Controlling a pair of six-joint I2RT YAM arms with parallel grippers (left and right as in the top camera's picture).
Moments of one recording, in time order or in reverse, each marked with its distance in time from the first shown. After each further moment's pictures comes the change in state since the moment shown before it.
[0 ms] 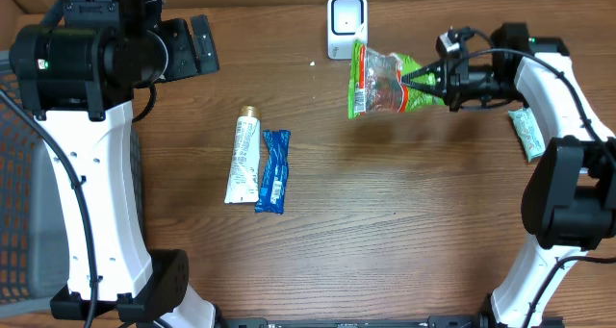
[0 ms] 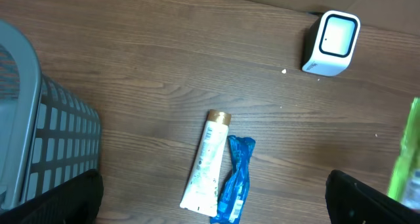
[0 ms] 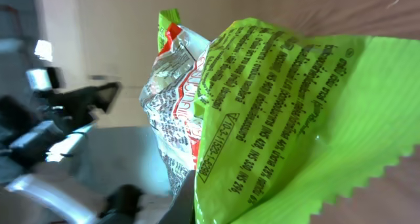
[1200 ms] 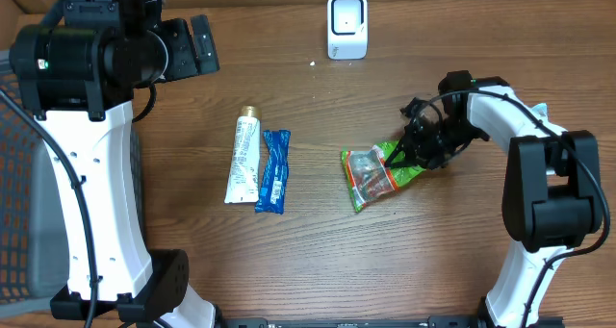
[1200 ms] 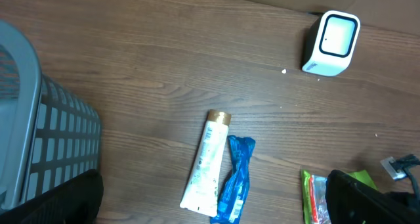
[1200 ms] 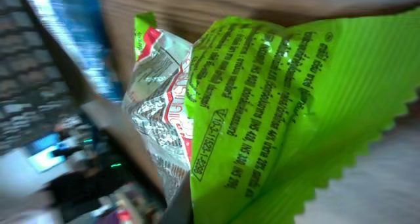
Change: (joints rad) left arm 0.000 0.000 0.000 0.000 0.000 0.000; right arm 0.161 -0.004 -0.329 0.093 0.641 -0.019
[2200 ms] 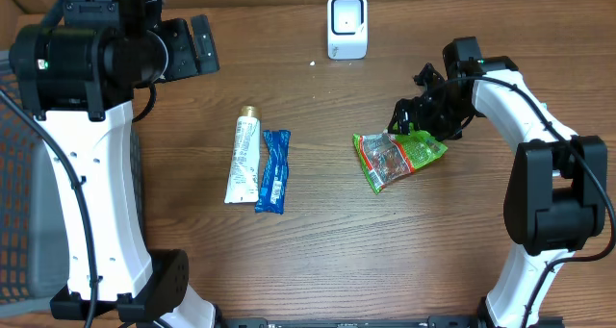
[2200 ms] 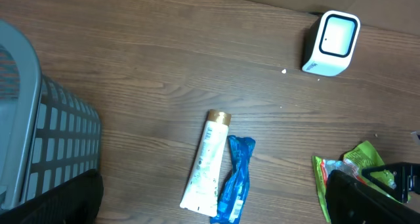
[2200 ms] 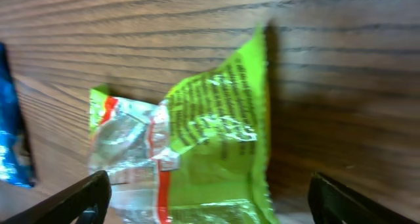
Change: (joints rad) left arm 0.000 0.000 0.000 0.000 0.000 0.000; right arm 0.001 -0.019 0.137 0.129 0.381 0.070
